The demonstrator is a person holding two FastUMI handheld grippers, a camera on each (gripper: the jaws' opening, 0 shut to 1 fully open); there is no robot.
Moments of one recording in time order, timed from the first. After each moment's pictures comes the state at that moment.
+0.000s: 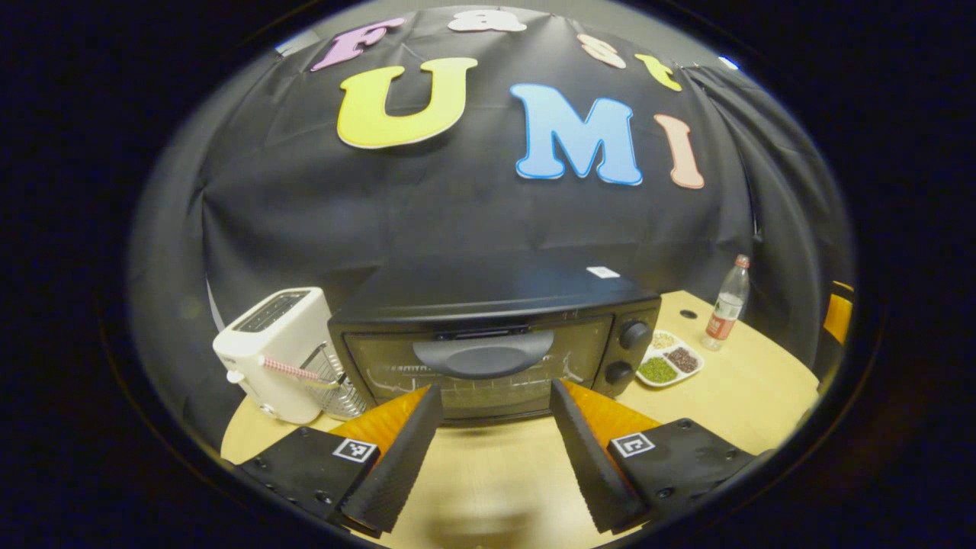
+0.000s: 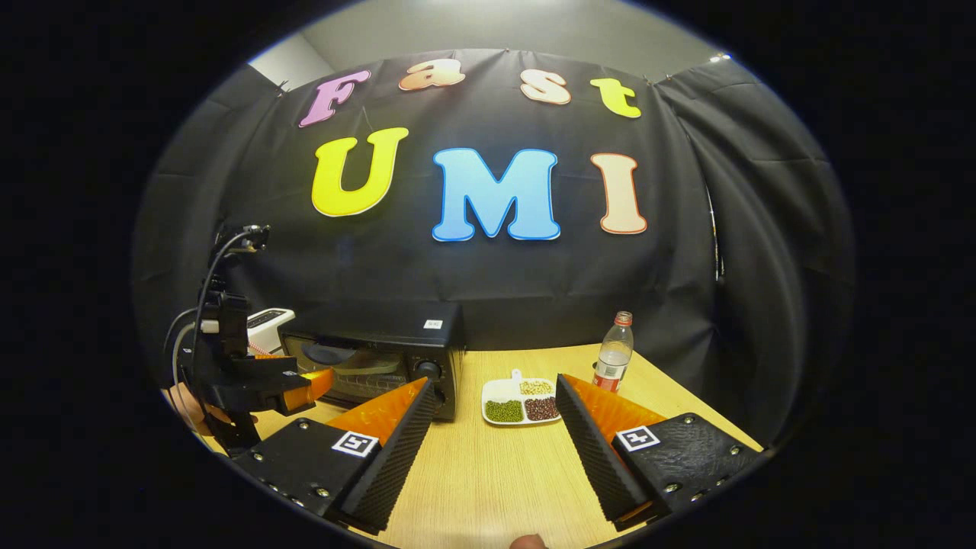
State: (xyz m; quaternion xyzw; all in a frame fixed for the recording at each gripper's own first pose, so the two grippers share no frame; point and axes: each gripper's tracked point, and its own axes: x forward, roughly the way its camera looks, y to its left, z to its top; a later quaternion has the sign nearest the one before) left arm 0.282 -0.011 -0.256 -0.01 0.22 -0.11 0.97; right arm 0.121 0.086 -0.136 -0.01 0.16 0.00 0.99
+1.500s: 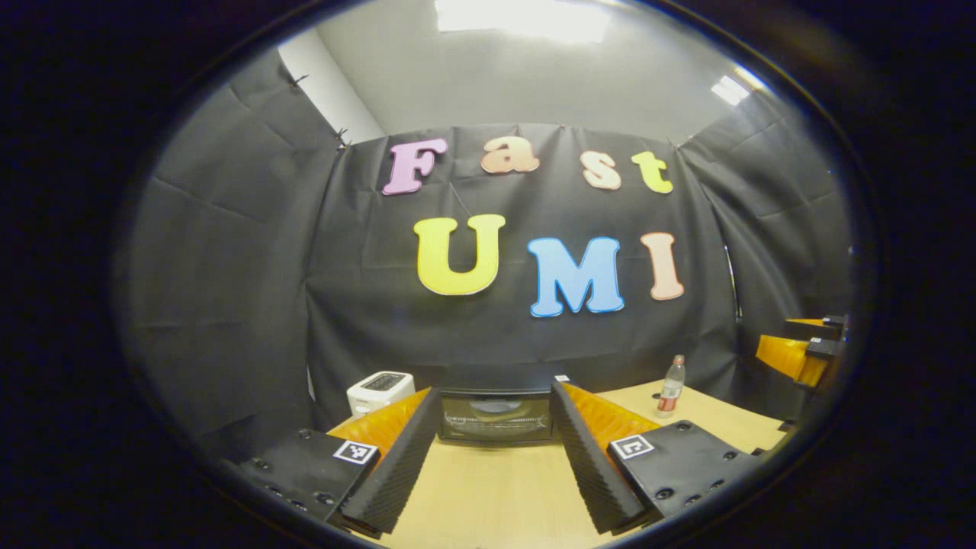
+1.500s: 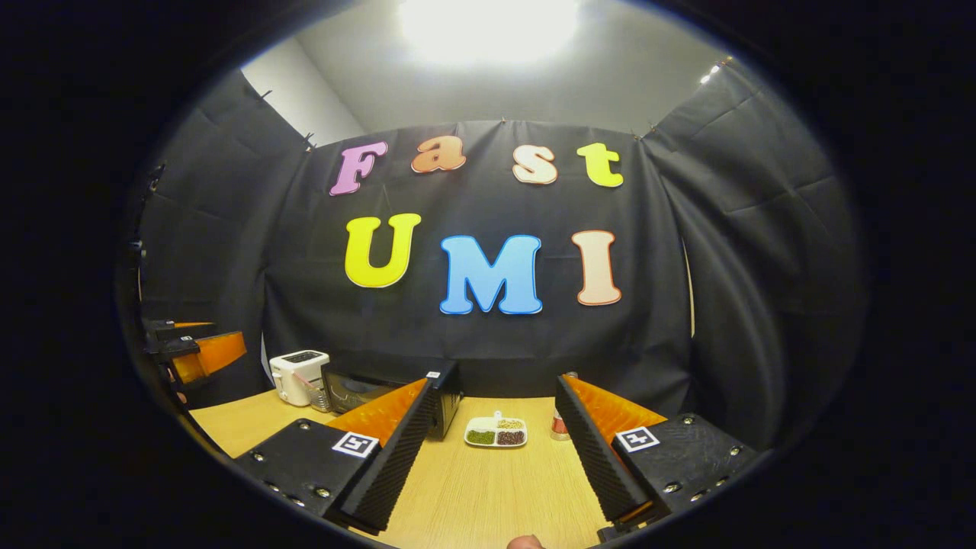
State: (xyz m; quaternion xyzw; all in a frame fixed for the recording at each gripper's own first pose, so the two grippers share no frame) left arm 0.020 0.013 -0.025 -0.02 0.02 -0.01 1.00; right arm -0.014 0.012 -0.013 0.00 0.04 0.04 1.00
